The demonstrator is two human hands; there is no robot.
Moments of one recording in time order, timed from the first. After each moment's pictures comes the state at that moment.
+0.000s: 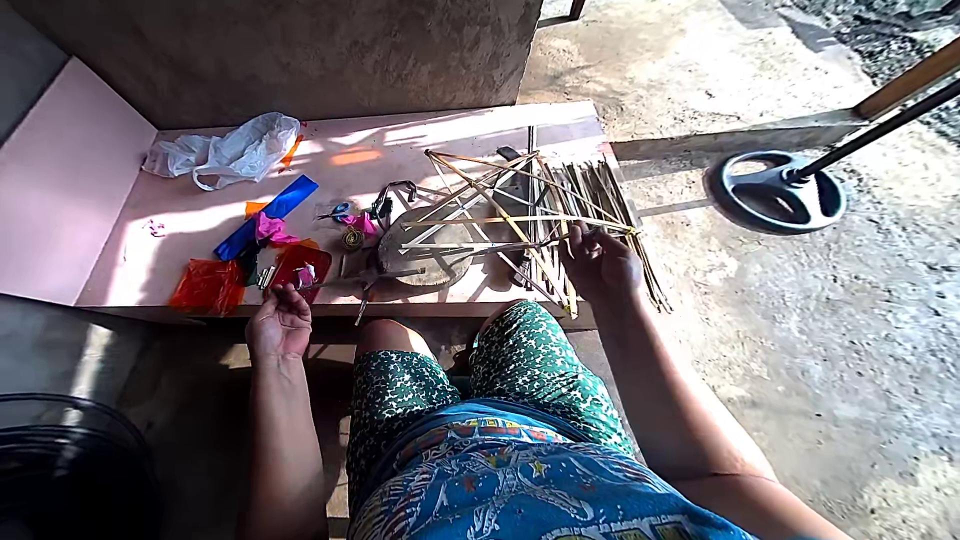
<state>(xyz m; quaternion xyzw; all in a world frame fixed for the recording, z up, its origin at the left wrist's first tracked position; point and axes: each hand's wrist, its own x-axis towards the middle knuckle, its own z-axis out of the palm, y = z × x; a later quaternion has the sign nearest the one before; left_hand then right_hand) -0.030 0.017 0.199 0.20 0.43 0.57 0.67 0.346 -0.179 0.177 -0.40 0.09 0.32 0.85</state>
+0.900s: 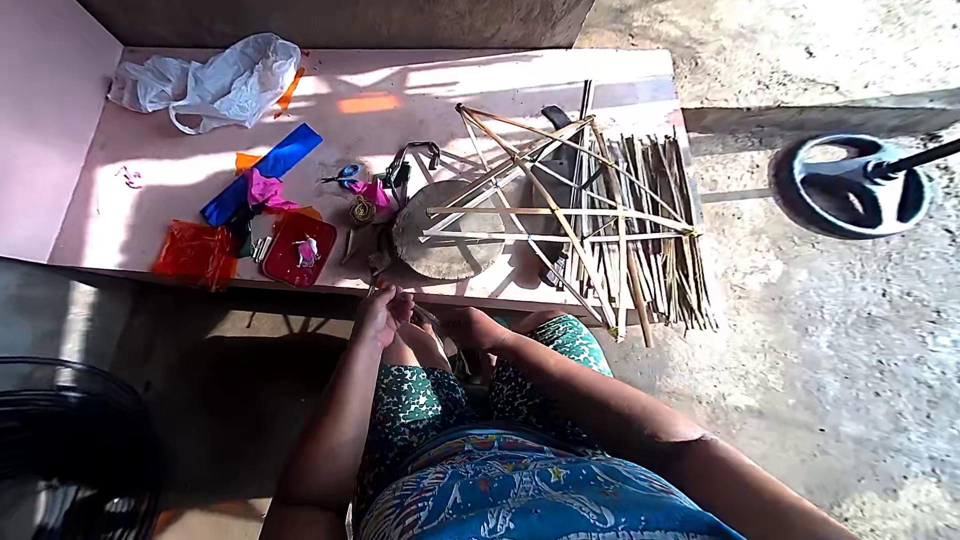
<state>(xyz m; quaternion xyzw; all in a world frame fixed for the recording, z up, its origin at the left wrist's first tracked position) 0.057 0.035 0.085 0.26 0.57 0.24 0.74 0.228 -0.072 0.062 -0.62 -0.46 0.60 0.21</state>
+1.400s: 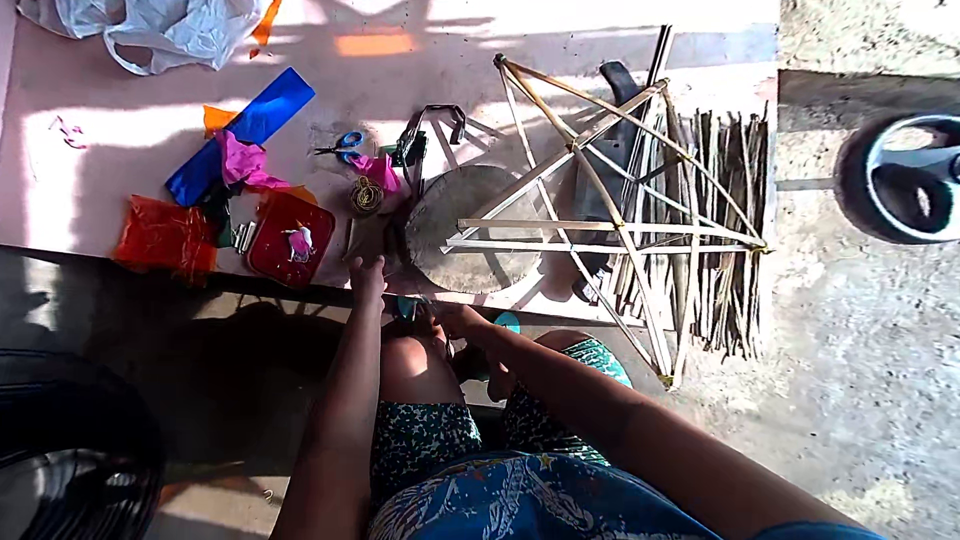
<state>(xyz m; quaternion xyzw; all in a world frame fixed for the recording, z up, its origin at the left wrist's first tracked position) 0.079 0.150 -0.019 0.36 0.72 0.20 0.56 0.219 0.011 -0.066 -0.65 -0.20 0.71 0.18</state>
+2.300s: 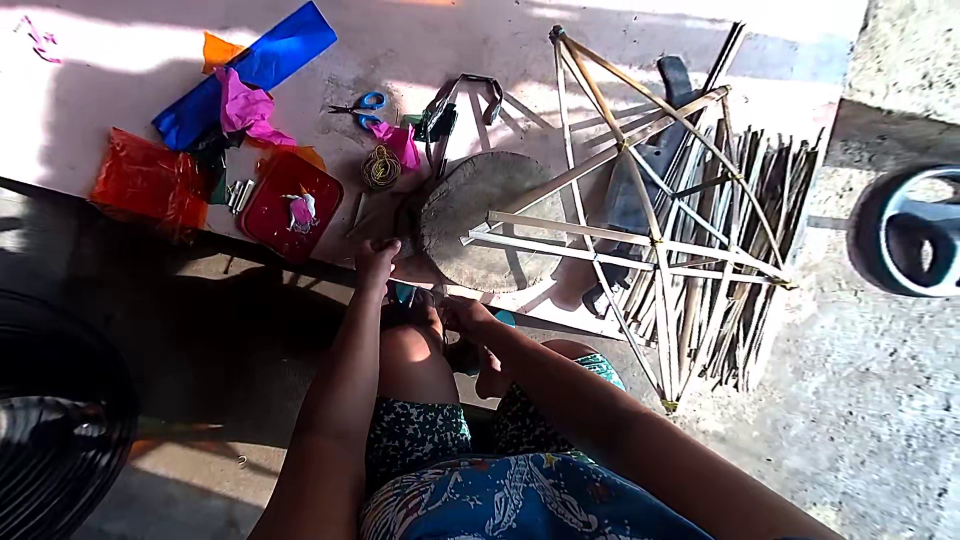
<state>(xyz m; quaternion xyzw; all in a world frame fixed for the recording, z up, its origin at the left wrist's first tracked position) 0.073 0.155 -0.045 0.36 0.69 0.23 0.59 0.218 0.008 -0.087 -0.62 -0.01 0.72 0.32</state>
